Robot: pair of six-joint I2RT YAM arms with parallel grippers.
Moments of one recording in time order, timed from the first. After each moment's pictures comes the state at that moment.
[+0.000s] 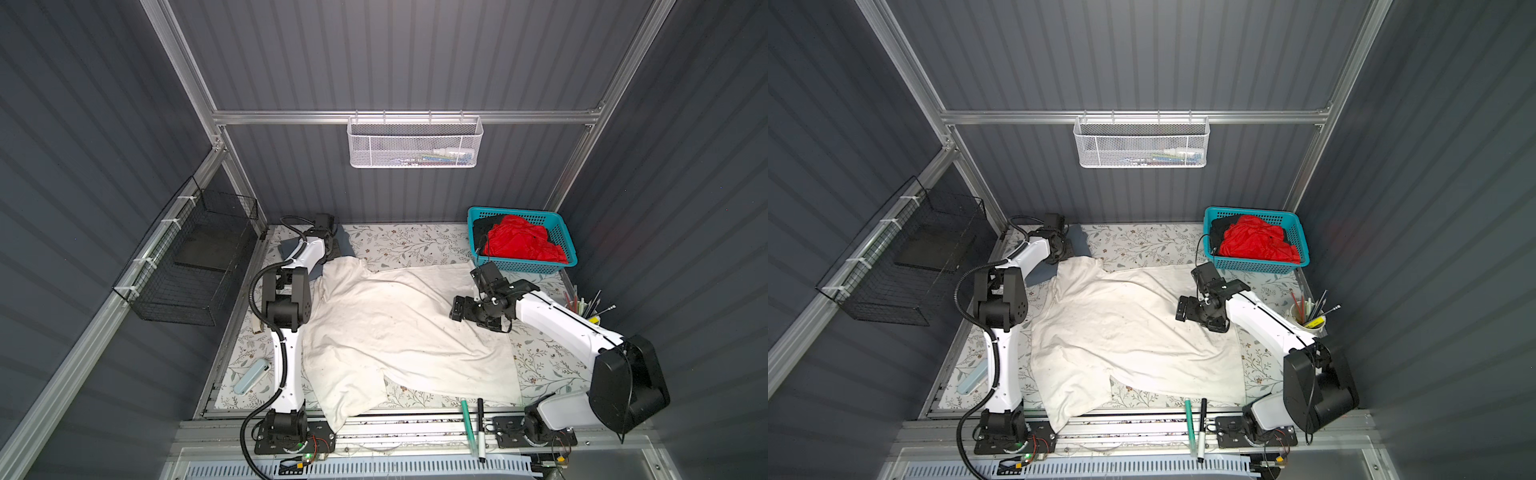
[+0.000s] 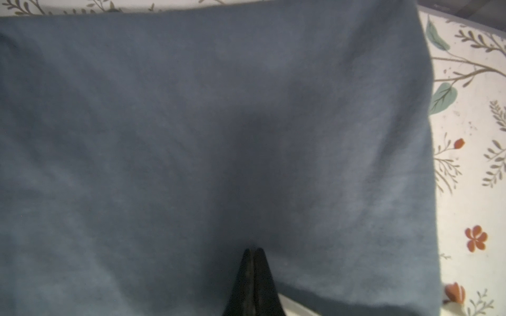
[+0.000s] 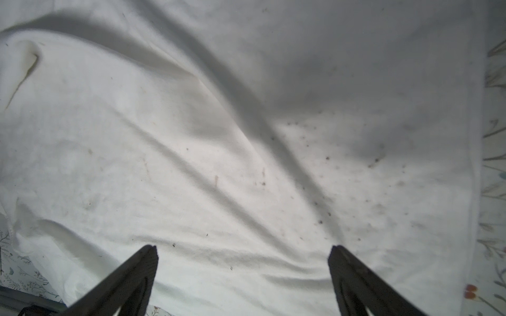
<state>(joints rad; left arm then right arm) -0.11 2.33 1.93 -0.62 -0.18 -0.32 0.39 1.43 0.98 -0.76 -0.13 0.59</state>
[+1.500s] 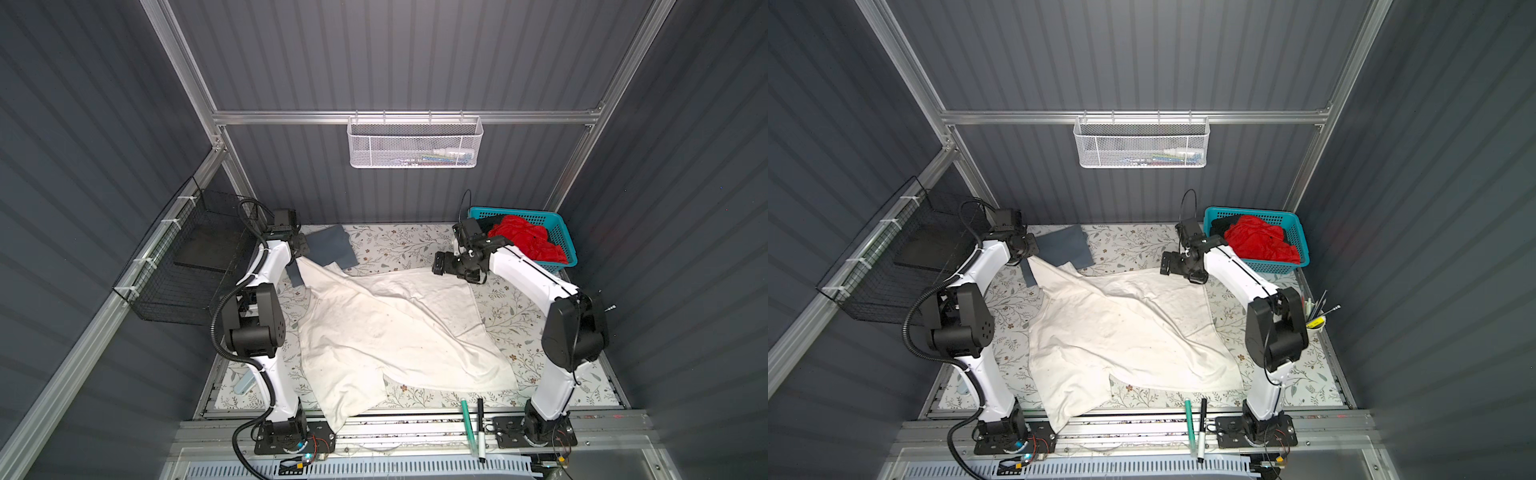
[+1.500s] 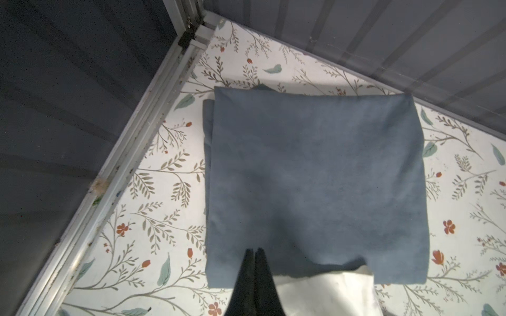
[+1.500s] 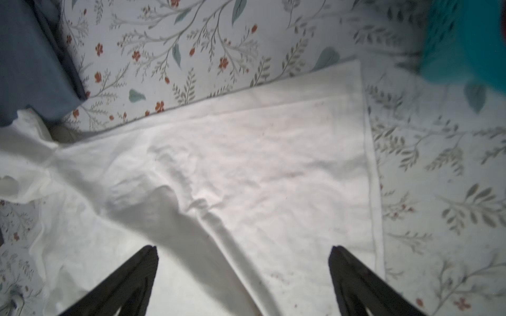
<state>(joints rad) 0.05 1.96 1.63 -0.57 -0.15 -0.28 0.37 1.92 1.65 -0.80 -0.05 0.44</state>
